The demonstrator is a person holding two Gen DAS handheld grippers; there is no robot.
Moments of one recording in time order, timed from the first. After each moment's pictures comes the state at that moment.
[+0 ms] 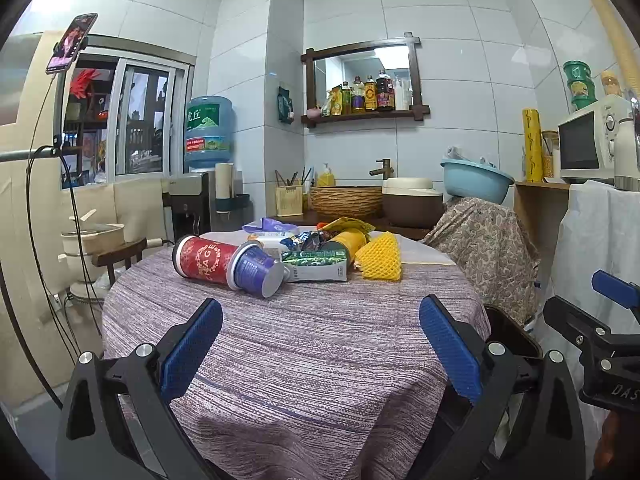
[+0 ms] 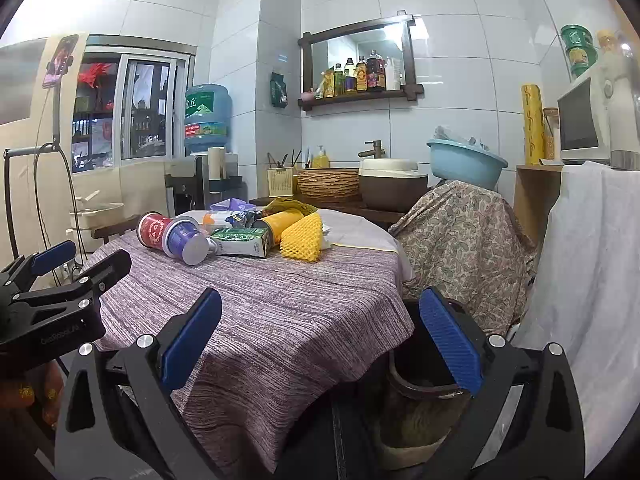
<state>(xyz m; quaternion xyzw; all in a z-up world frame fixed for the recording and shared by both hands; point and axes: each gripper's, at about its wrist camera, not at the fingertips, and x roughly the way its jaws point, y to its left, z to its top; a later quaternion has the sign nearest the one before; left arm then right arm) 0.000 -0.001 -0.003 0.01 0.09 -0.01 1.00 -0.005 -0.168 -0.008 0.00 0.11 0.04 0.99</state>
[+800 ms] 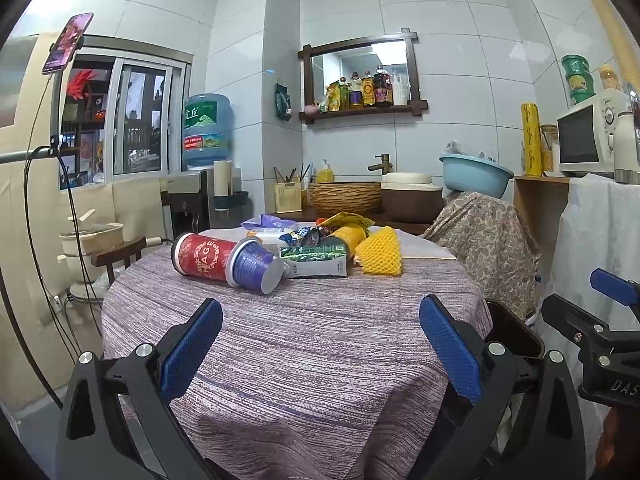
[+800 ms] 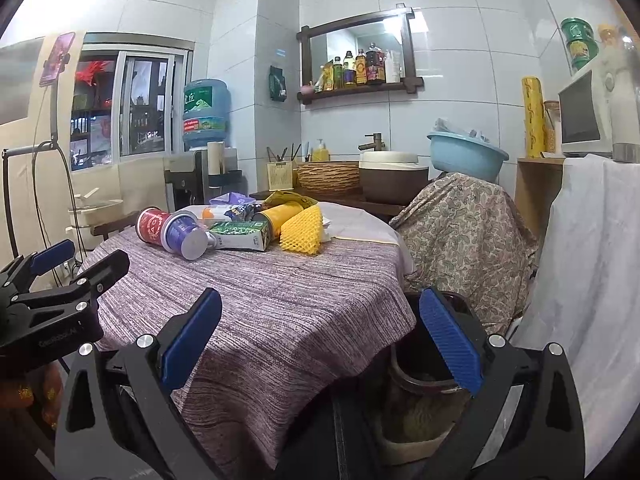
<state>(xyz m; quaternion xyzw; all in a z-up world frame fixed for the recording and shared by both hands) 0.001 0.000 -0.003 0.02 0.10 -0.01 0.99 0.000 -0.169 -0.013 0.00 0.12 0.04 0.99</state>
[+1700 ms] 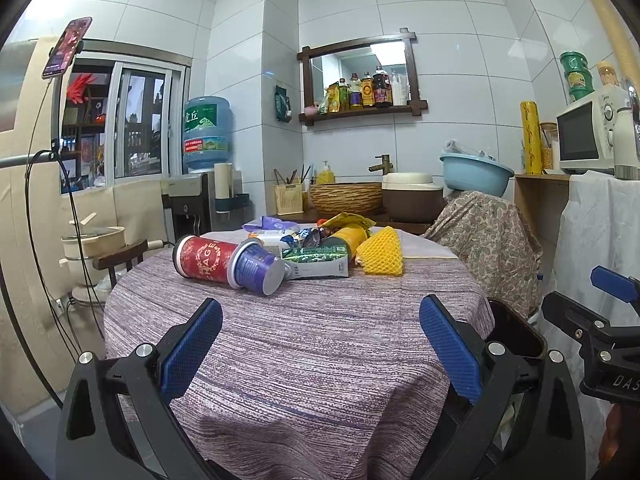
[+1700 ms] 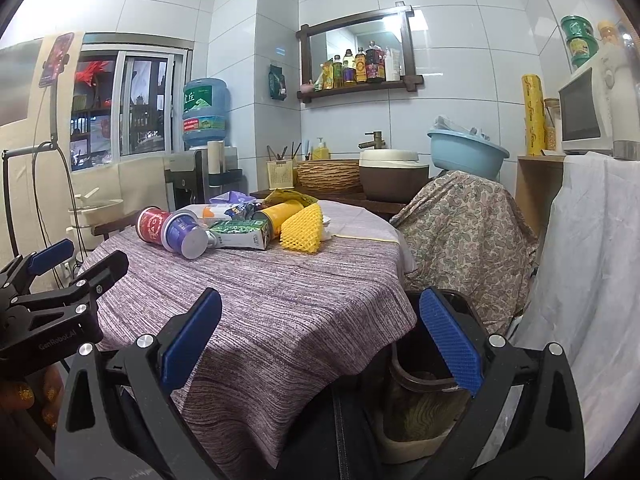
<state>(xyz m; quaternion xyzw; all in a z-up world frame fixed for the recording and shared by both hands) 0.004 -0.001 -0.008 0.03 0.10 0.00 0.99 0.000 -0.170 -0.012 0.00 0.12 0.04 0.99</state>
